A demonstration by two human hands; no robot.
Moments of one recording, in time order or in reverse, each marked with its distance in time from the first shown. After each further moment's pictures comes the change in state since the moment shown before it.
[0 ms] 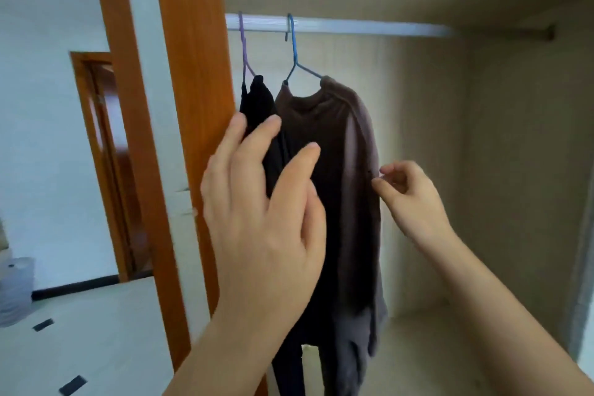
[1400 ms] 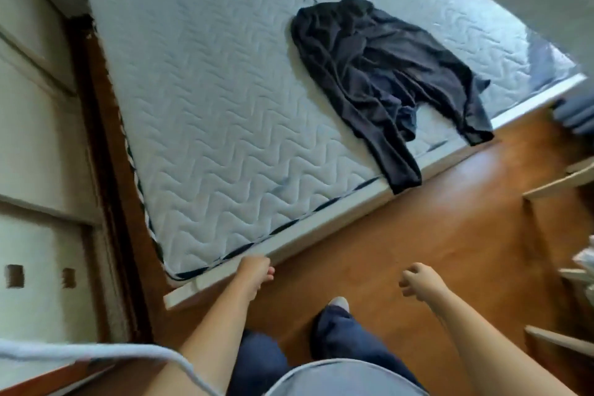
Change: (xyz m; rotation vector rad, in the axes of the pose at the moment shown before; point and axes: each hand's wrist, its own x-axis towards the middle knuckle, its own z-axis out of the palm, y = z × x) left_hand -0.460 0.330 -0.450 -0.551 -2.724 -0.136; right_hand -1.023 -0.179 -0.199 -0.126 1.123 2.038
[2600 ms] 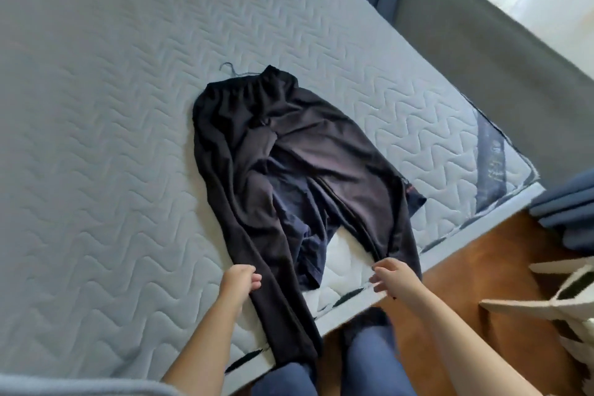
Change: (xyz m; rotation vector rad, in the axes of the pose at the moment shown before) left_hand 0.146 0.458 0.257 -0.293 0.087 0.012; right_hand 0.357 -0.240 -0.374 0.043 -0.122 -0.163
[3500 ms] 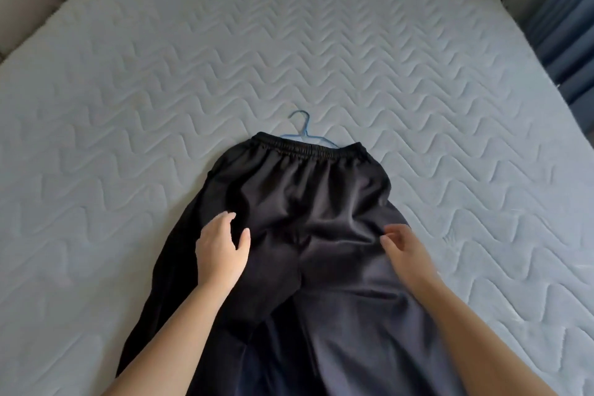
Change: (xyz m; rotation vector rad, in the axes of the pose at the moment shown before) left_hand 0.330 0.280 0.058 0.376 0.748 0.514; right_hand 0.424 -0.366 -0.017 -0.266 -0.013 -0.620
